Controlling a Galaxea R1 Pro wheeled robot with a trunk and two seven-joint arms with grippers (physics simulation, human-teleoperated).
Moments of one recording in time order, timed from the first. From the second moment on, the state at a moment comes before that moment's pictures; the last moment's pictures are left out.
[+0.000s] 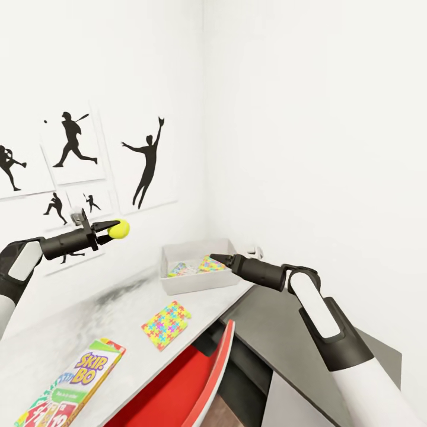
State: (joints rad) left arm -1.03 0.48 0.01 -0.67 0.78 1.03 -0.99; right arm -0.66 -0.07 0.27 -1.41 -1.10 0.86 0.08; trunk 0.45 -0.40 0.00
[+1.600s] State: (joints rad) left arm -1.03 0.48 0.01 -0.67 0.78 1.03 -0.99; right arm -0.66 -0.07 0.27 -1.41 -1.10 0.86 0.08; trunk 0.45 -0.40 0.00
